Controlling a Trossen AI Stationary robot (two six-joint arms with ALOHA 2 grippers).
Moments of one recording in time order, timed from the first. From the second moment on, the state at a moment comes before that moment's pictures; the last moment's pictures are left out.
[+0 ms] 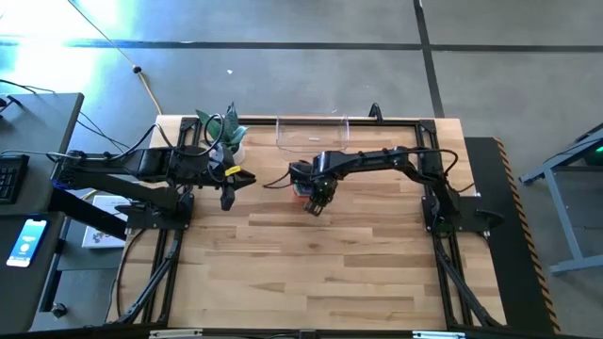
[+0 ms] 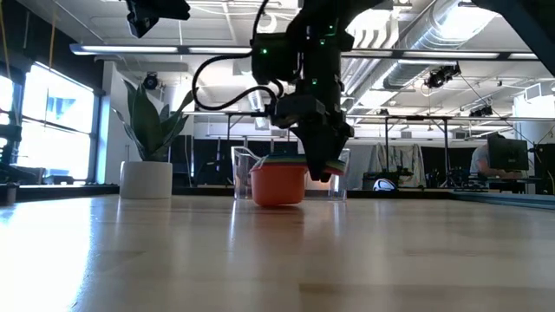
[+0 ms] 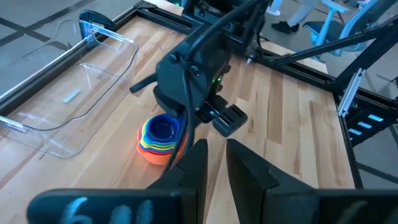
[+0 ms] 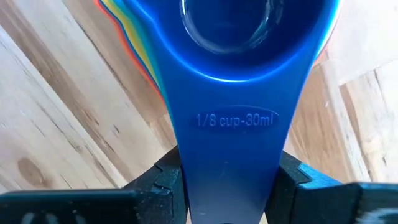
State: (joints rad) left arm -0.03 0.87 0.92 -0.53 -0.18 -0.36; right arm -0.12 2.11 1.67 -1.07 -0.04 0.38
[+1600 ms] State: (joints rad) left arm -0.03 0.87 0.92 -0.53 -0.19 -0.36; right arm -0.17 2.11 1.81 -1.09 0.00 0.20
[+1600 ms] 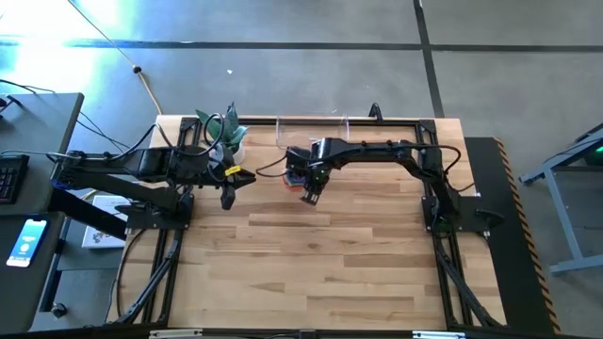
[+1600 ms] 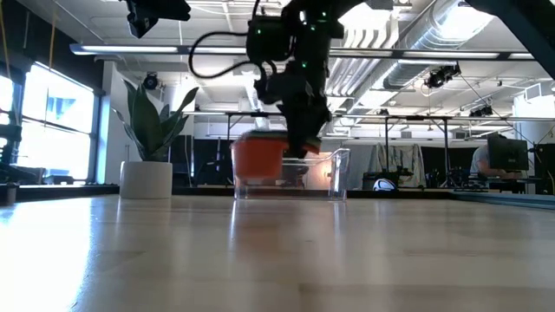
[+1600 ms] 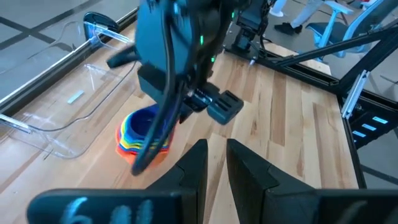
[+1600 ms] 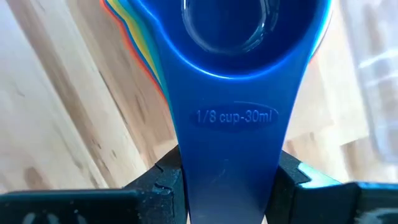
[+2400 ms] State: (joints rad) left arm -0.03 0.87 0.92 -0.53 -0.27 -0.36; right arm -0.52 2.11 1.98 -1.09 -0.03 -0.18
